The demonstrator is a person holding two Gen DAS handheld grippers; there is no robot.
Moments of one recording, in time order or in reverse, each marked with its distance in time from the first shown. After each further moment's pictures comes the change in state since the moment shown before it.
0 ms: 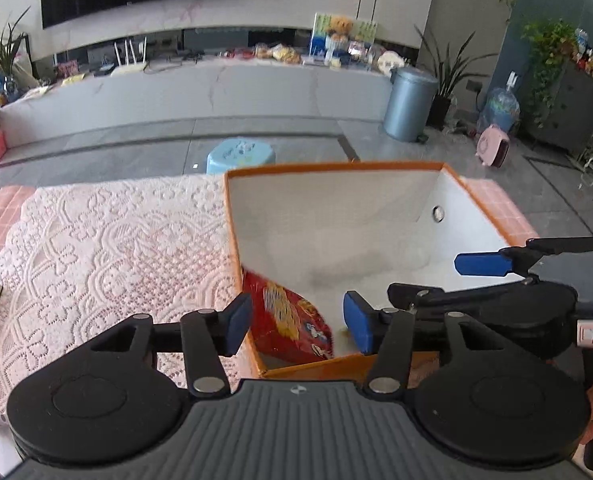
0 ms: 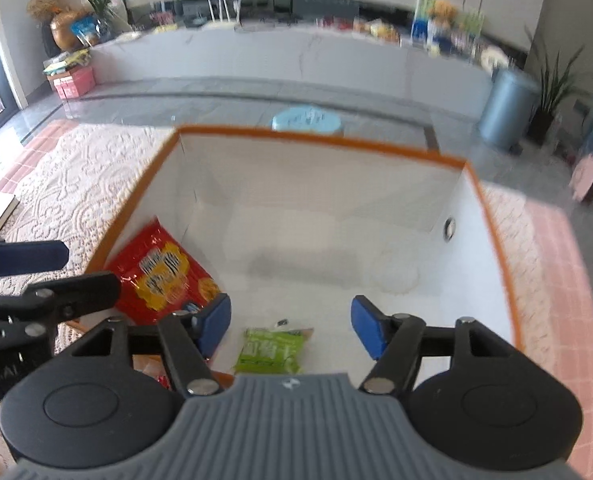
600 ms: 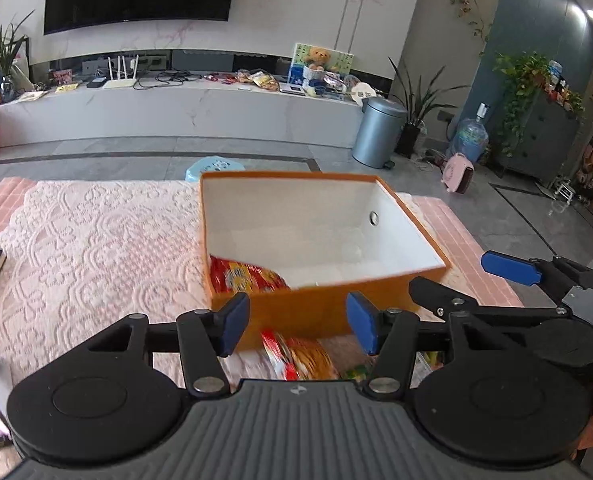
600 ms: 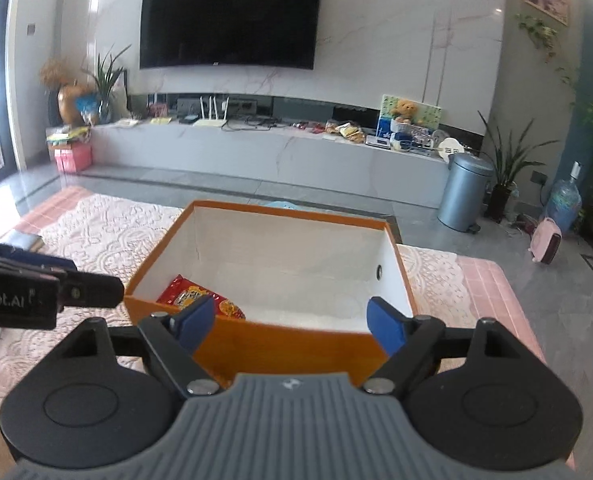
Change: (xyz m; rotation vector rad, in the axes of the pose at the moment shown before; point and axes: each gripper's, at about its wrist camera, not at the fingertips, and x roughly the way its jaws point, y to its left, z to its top) left arm -0.082 -0.025 -0.044 -0.036 -0.070 -0.084; right arm -0.139 -0.008 -0.087 0.015 -0.313 -0.072
